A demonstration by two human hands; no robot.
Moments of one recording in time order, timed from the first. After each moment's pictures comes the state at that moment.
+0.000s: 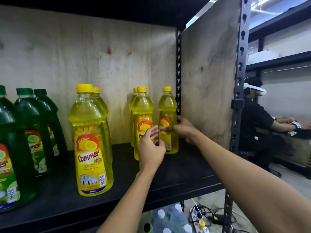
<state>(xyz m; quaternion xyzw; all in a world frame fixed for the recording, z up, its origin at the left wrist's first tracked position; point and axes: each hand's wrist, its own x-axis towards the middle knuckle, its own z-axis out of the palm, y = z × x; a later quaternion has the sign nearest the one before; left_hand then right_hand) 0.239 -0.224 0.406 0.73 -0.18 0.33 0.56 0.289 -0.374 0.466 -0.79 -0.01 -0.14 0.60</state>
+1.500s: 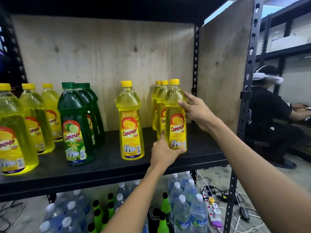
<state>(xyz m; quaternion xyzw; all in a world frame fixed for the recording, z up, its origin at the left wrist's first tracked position) 0.135 -0.167 0.394 0.88 -0.10 0.19 0.43 0.154 -0.310 0.508 -0.72 -0.16 -0.15 0.65</state>
